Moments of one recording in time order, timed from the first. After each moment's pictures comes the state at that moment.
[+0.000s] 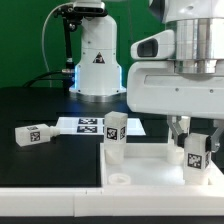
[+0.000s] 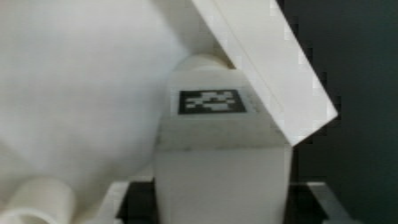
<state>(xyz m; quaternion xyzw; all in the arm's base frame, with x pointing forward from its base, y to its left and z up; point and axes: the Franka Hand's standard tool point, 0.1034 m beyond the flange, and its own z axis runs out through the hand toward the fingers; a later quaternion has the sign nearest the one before) 0.645 0.100 0.081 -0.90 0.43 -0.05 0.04</state>
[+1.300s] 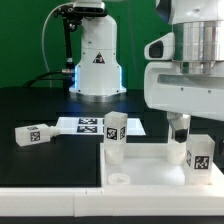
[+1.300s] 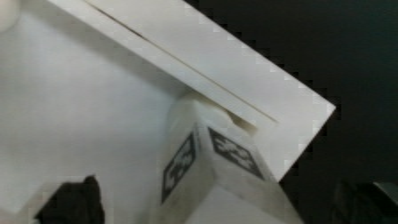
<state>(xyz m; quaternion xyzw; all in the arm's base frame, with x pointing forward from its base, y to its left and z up) 0.636 0.114 0.079 -0.89 0.45 -0.05 0.05</state>
